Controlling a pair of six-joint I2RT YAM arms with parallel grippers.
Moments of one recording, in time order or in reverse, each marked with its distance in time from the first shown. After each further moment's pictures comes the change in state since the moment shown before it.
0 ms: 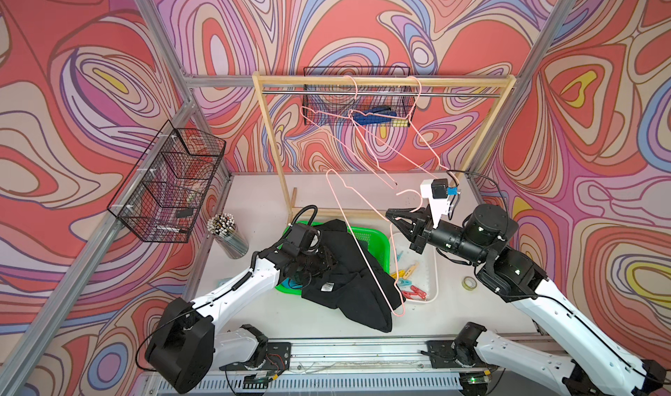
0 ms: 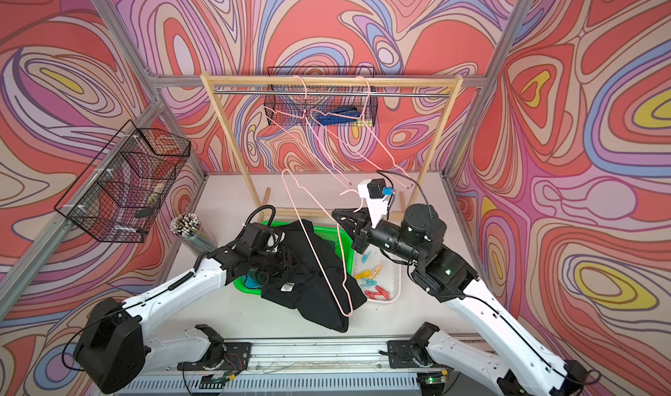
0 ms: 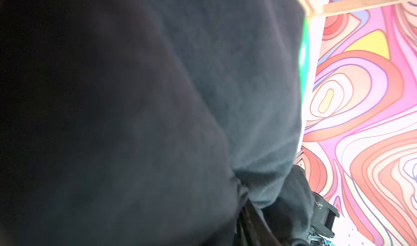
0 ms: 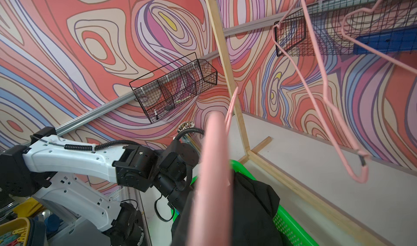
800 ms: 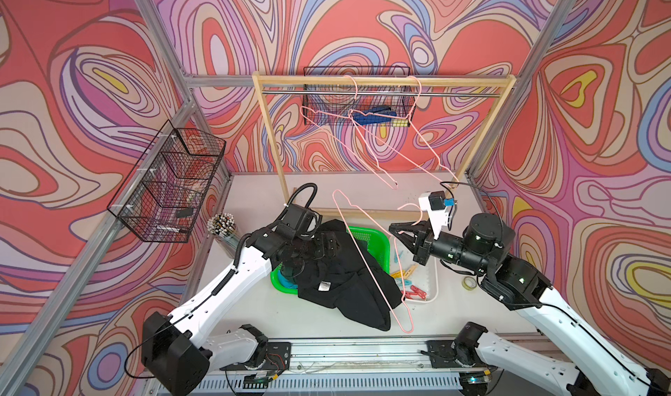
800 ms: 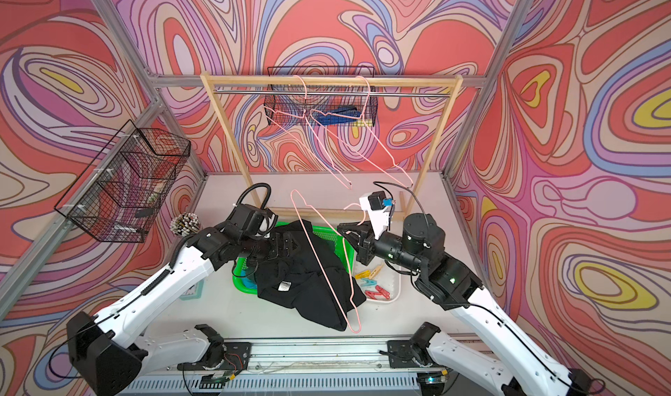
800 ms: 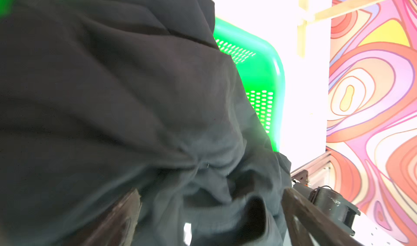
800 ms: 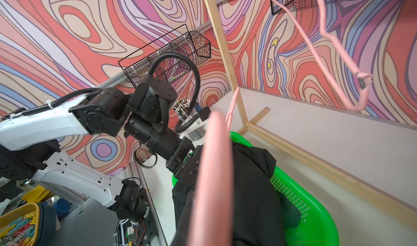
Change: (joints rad) left arm -0.006 -0.075 0.358 -0.457 -0.192 0.180; right arm 0.000 -0.056 -0.064 -0.091 0.011 0.032
